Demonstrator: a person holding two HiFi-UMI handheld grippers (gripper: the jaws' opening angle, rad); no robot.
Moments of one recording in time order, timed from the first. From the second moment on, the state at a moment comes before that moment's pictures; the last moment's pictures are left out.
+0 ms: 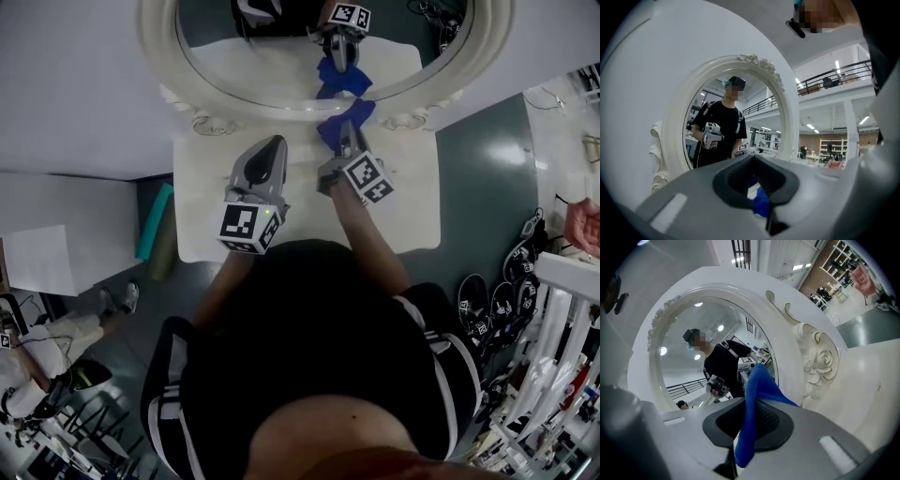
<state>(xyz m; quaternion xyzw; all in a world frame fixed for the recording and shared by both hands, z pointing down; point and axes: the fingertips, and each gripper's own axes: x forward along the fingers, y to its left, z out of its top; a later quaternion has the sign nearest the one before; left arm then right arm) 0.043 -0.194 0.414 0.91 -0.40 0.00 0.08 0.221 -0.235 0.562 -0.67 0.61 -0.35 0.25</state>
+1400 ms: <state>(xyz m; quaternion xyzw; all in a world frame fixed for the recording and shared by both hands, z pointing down) 0.022 -0.234 0.406 0.91 -0.41 -0.03 0.08 0.302 -0.273 0.496 -0.75 0.58 -0.21 0.24</state>
